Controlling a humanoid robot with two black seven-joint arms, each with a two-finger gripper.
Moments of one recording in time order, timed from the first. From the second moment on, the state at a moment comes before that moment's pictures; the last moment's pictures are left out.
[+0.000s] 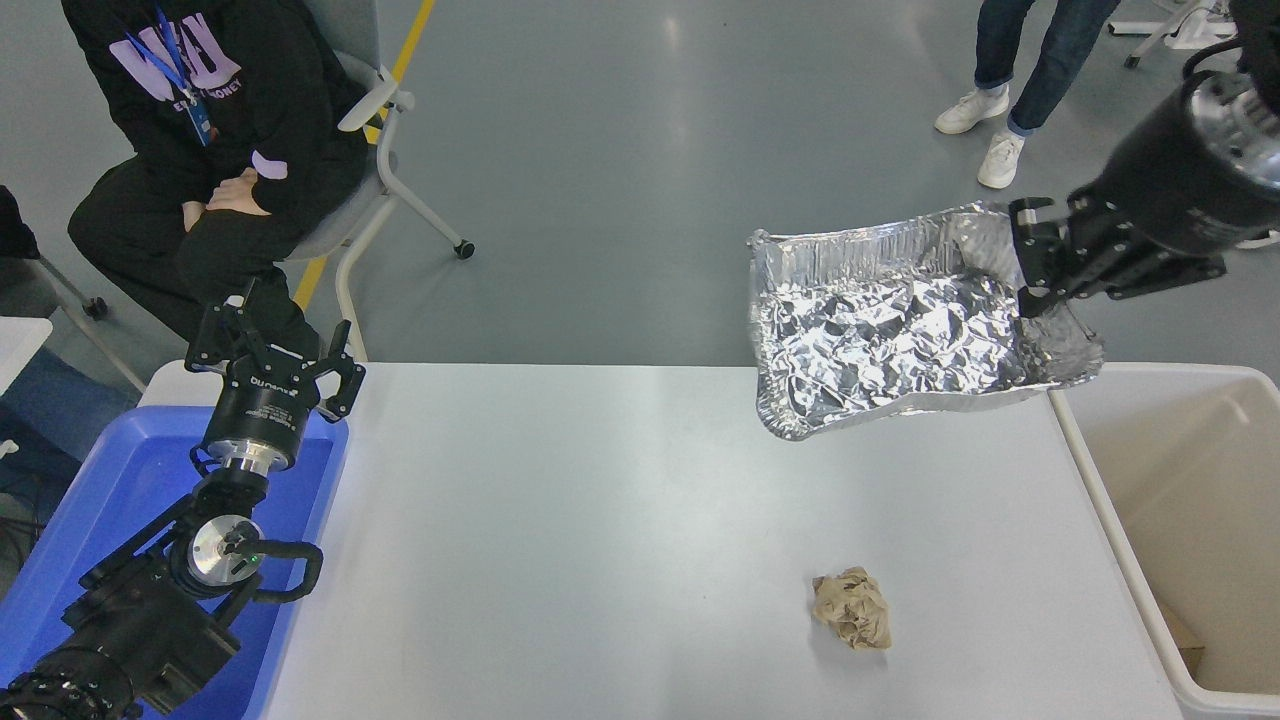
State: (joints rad) left arm -0.54 0.25 -0.94 -0.52 0.01 -0.56 -0.49; right arm 2.51 -0.60 -1.41 1.45 -0.03 0.79 -0.19
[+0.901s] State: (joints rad) left arm -0.54 0.25 -0.94 -0.52 0.01 -0.56 -0.50; right arm 1.74 -1.07 -1.34 1.09 -0.02 0.19 -0.19
